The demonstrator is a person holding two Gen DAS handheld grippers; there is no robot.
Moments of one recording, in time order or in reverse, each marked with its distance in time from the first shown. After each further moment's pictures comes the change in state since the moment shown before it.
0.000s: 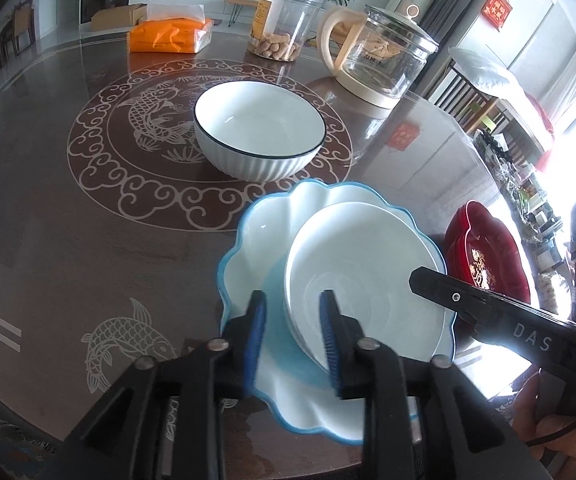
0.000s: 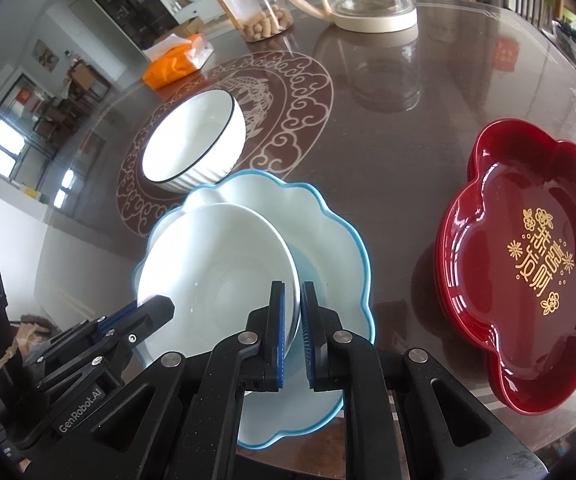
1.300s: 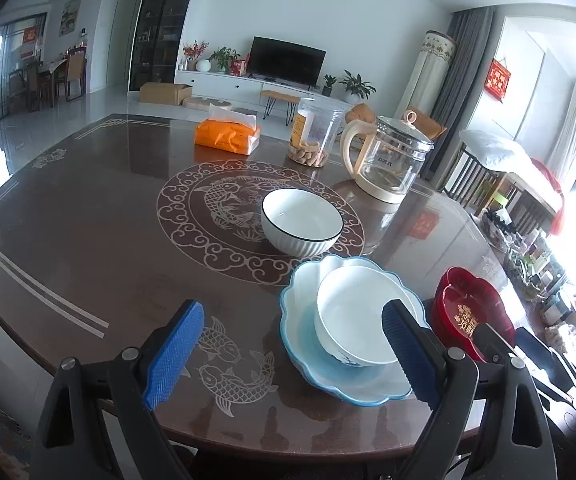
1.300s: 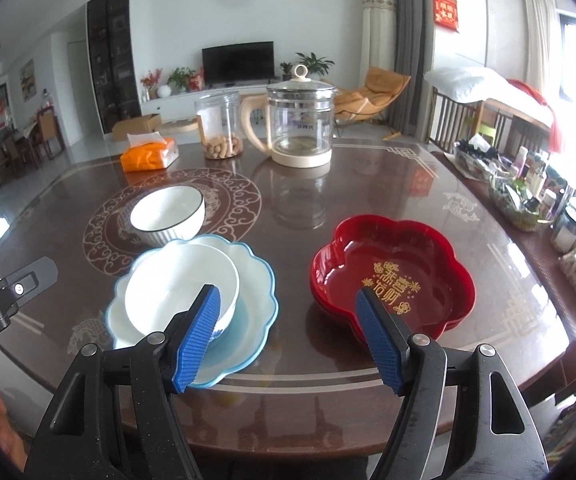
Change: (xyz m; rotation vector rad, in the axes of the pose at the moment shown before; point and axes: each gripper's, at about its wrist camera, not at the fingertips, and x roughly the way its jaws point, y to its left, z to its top) left arm -0.106 0.005 -0.048 -0.028 -0.356 0.096; right arm -0.102 0.034 -0.089 -0.128 -0.481 -0.360
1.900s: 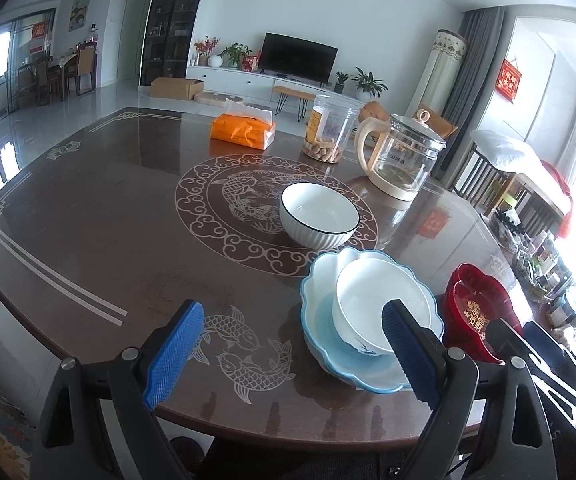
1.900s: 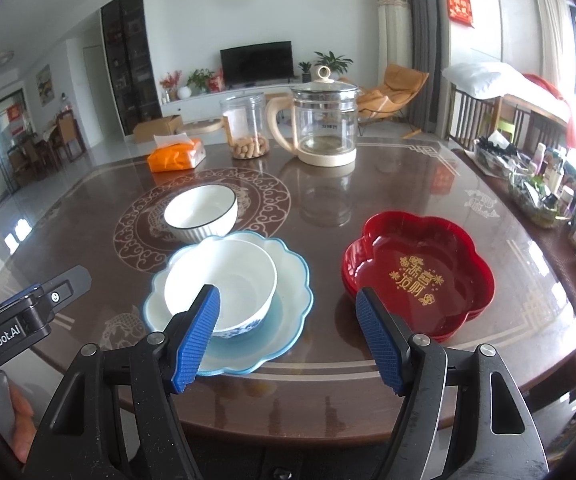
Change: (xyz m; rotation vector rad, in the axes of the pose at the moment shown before) left arm -0.008 0.016 -0.003 -0.028 0.016 0.035; right arm -0.017 0.012 -0.003 -0.013 -0.020 0.095
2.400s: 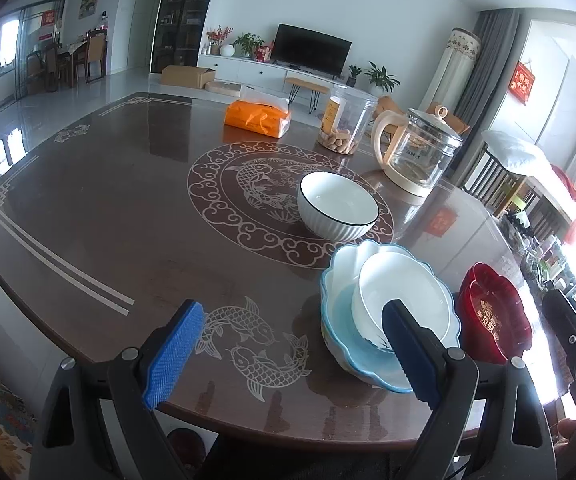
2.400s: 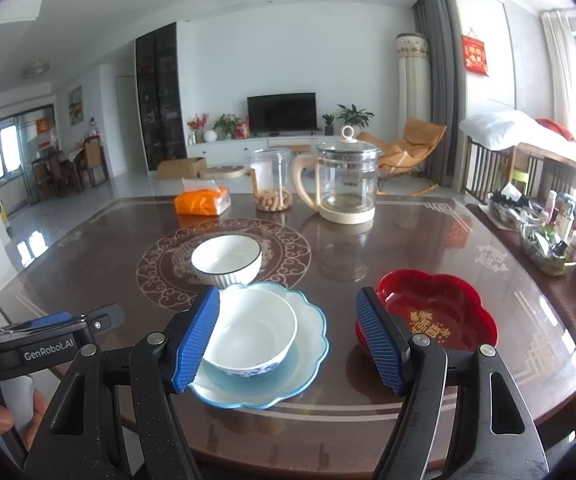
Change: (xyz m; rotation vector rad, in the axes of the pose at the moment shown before) left arm 0.013 0.014 -0.005 -0.036 0.036 0.022; right arm -0.022 0.007 0.005 -0.039 -0.188 0.041
